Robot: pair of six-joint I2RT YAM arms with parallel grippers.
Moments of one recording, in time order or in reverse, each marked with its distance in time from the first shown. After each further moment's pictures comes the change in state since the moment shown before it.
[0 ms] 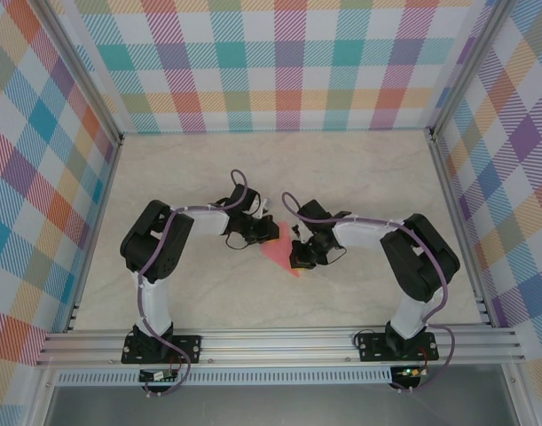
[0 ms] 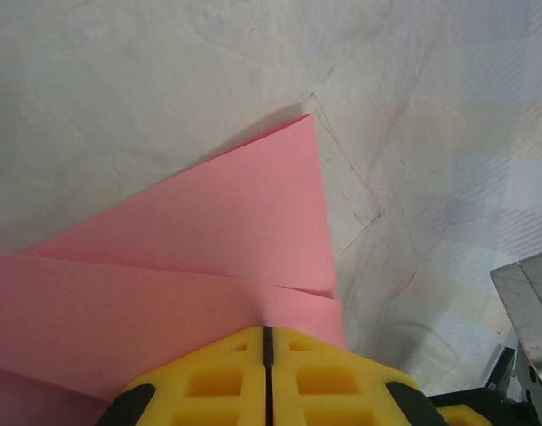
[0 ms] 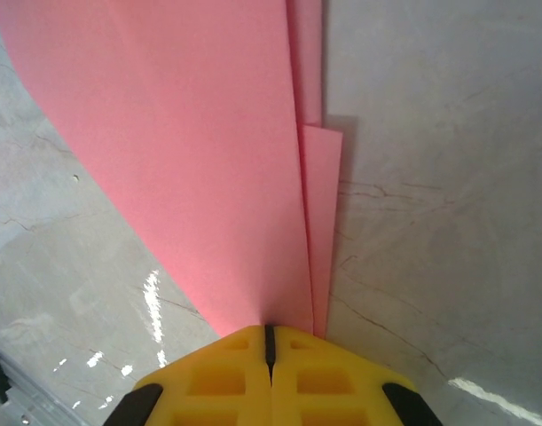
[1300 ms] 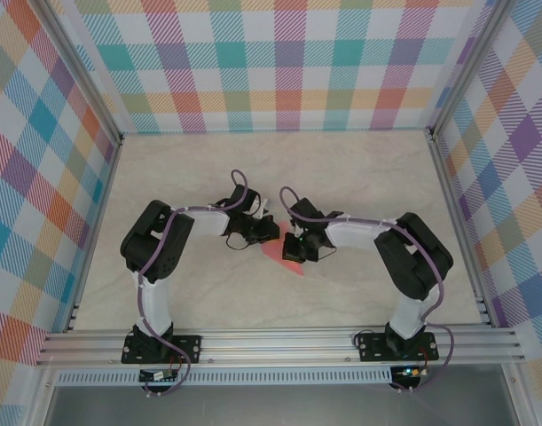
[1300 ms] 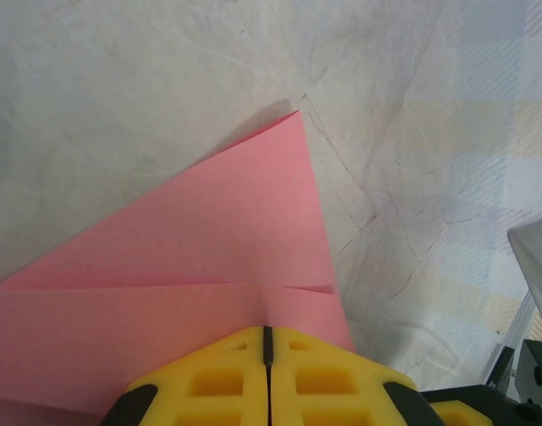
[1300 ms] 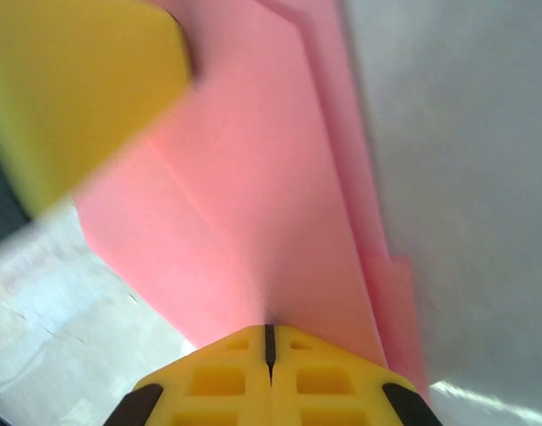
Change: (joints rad) left arm 0.000 0.001 -0.008 0.022 0.000 0.000; right arm 0.057 0.017 0.017 0.107 0.100 0.257
